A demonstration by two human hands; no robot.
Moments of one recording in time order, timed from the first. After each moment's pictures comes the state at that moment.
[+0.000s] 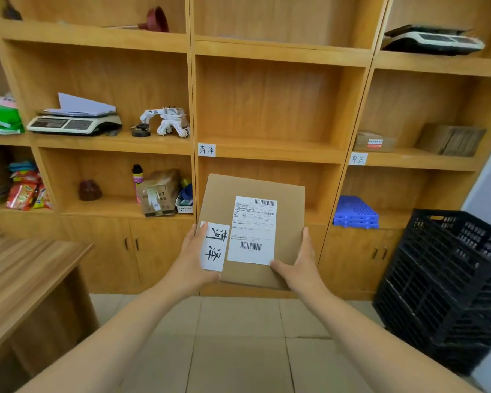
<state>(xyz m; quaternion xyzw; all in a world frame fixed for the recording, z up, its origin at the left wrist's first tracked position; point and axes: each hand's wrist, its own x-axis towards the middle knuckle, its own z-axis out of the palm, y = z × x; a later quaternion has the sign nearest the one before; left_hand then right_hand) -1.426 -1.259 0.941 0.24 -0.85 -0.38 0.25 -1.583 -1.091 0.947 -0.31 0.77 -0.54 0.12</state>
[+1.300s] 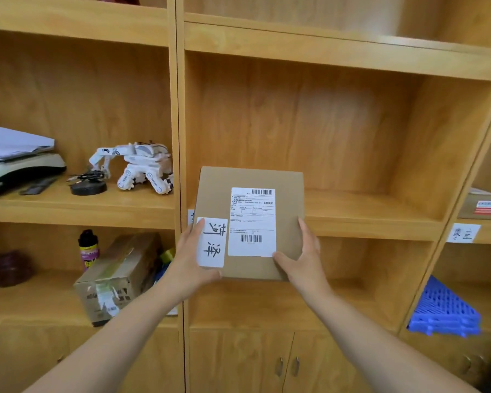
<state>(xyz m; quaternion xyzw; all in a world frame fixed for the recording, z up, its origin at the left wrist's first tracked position) -1.794 -1.763 0.987 0.21 -0.83 -0.41 0.32 -1.949 -1.598 1.001 -0.35 0.74 -0.58 0.01</state>
